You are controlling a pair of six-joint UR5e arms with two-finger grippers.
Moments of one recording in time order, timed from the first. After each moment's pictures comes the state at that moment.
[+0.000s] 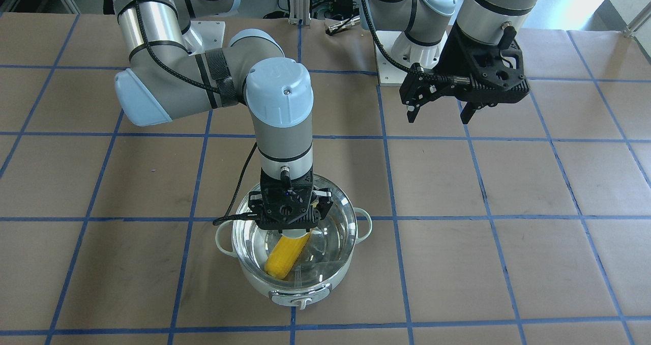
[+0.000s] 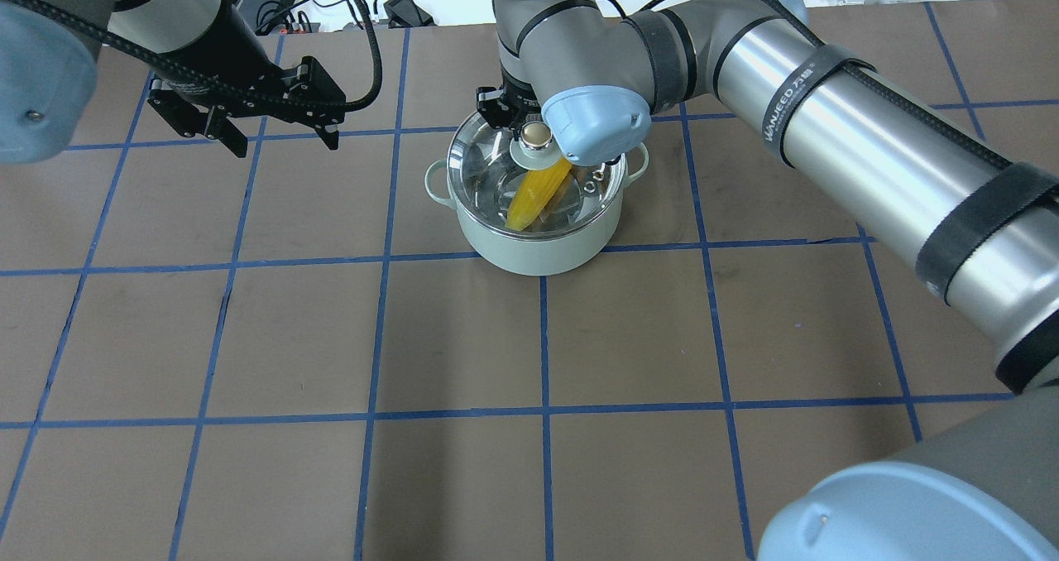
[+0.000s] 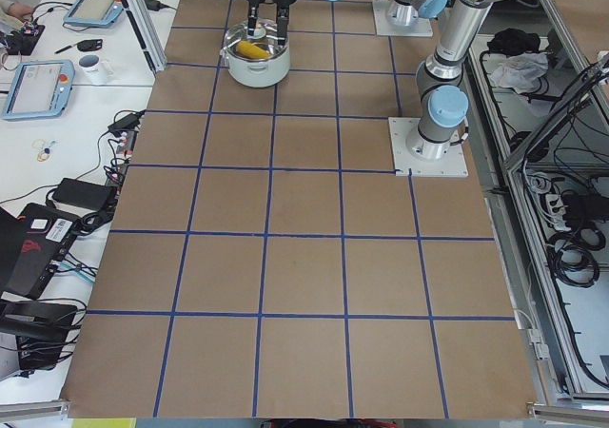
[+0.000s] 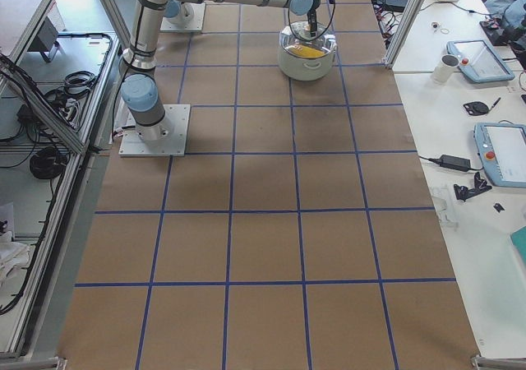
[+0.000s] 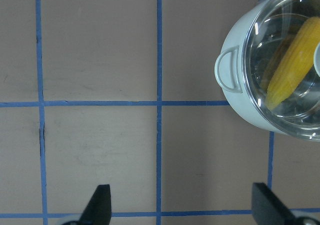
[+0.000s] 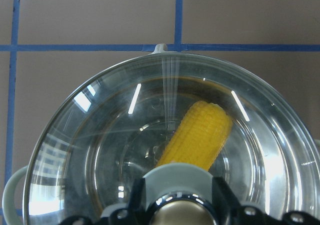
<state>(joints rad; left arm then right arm) -1.57 -1.57 -1.56 -1.50 1.54 -0.02 1.93 -1.09 1.39 -2.09 -1.61 0.34</state>
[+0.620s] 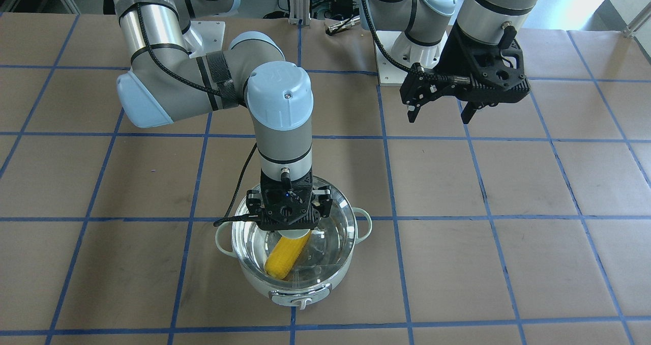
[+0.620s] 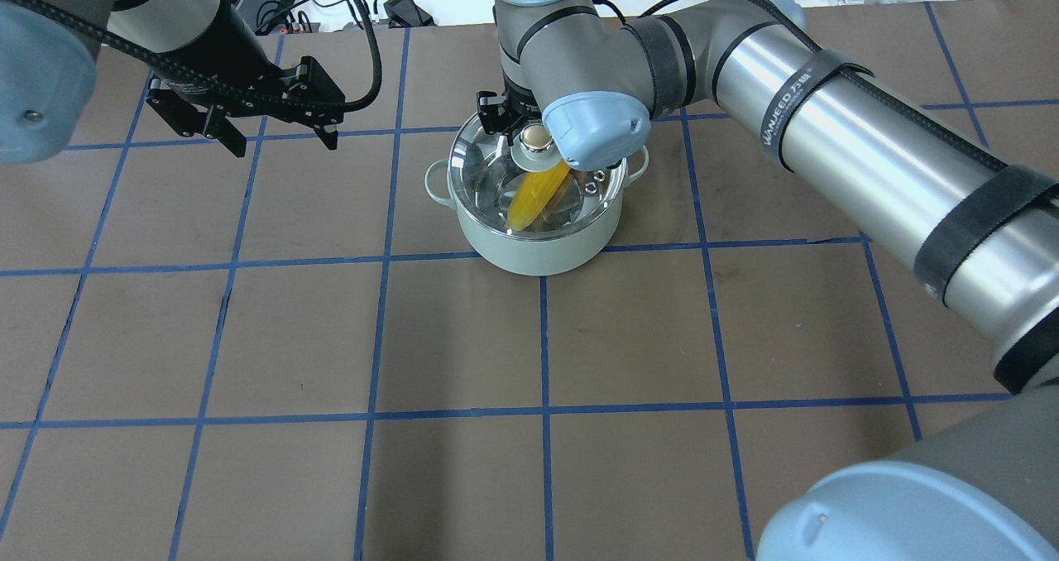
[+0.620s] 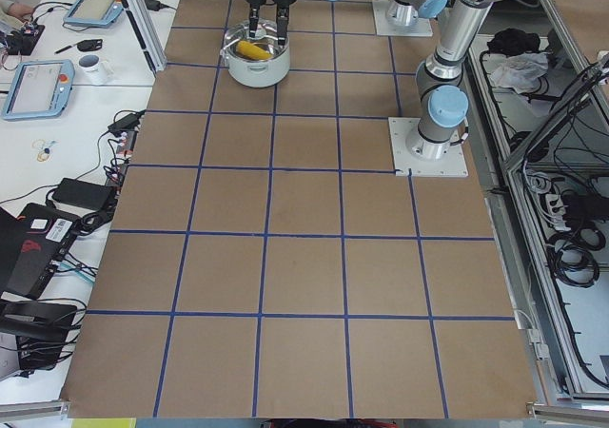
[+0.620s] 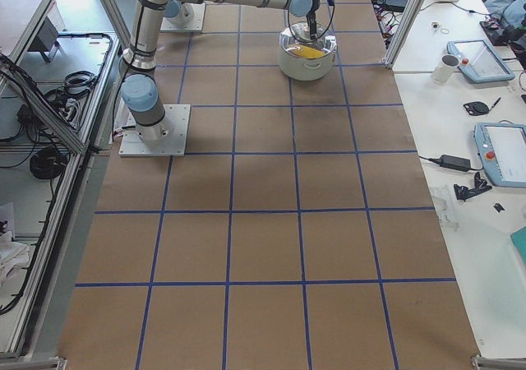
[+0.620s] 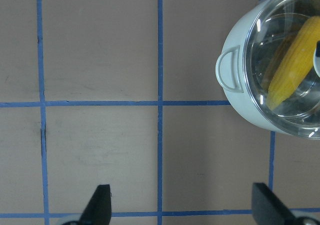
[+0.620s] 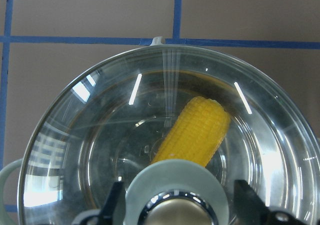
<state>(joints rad) -1.57 -1.56 -1.56 -1.50 1.54 -0.02 1.93 -1.09 1.40 -2.09 -1.61 0.32</state>
